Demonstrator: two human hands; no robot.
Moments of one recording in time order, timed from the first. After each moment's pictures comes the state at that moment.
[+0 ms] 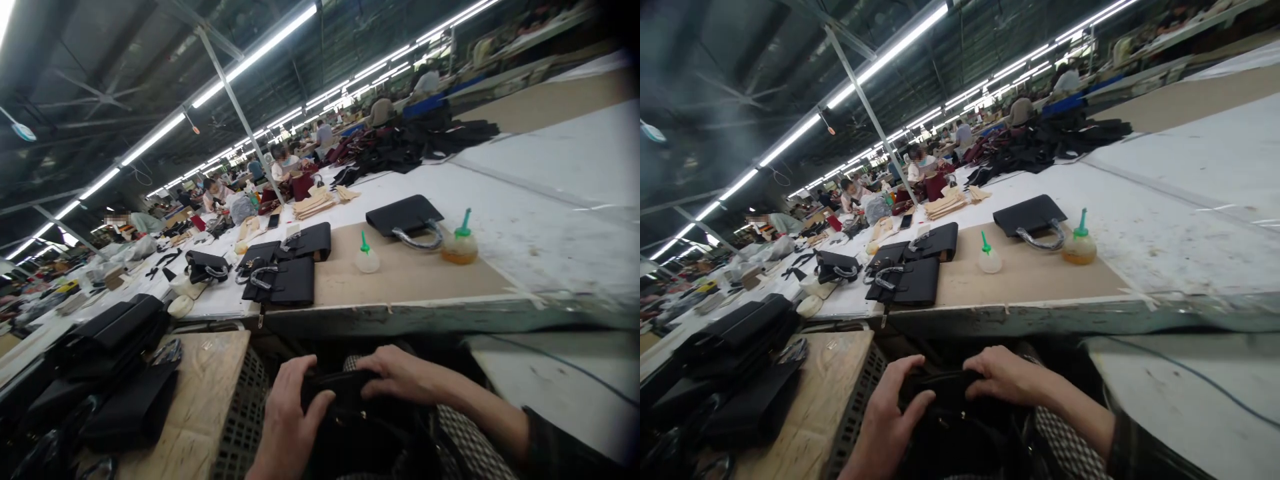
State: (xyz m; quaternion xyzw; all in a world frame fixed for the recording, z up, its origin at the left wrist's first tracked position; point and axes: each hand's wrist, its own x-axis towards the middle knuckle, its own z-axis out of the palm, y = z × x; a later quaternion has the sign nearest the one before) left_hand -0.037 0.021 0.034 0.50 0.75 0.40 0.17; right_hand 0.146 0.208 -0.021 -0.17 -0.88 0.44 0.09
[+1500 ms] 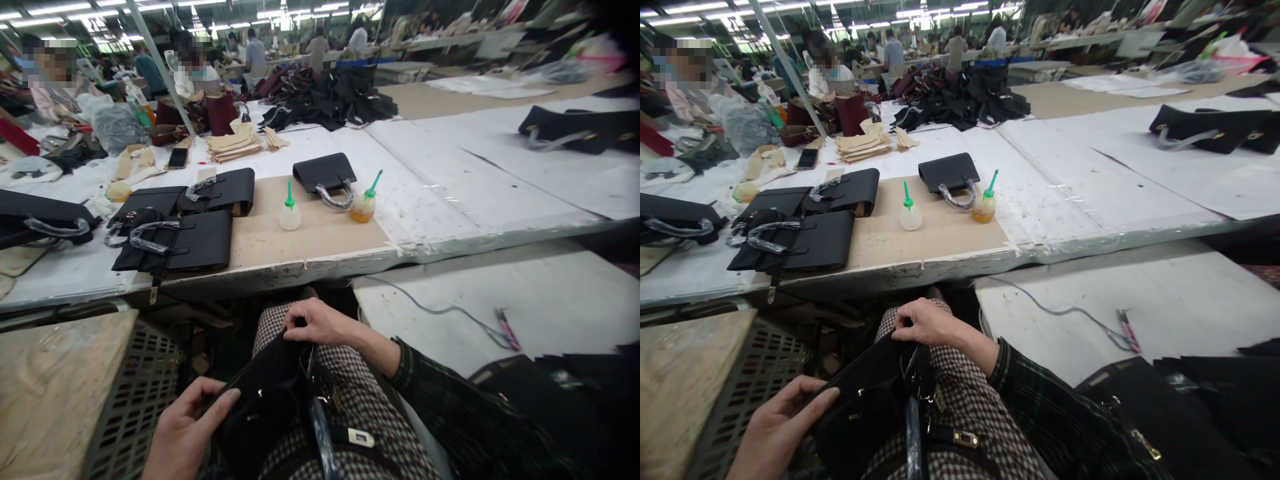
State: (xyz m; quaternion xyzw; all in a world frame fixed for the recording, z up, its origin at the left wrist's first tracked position) left_hand -0.048 0.012 -0.036 0.29 0.78 0.36 0.43; right_hand 0.156 0.228 -0.070 -0.23 -0.83 0.49 0.11
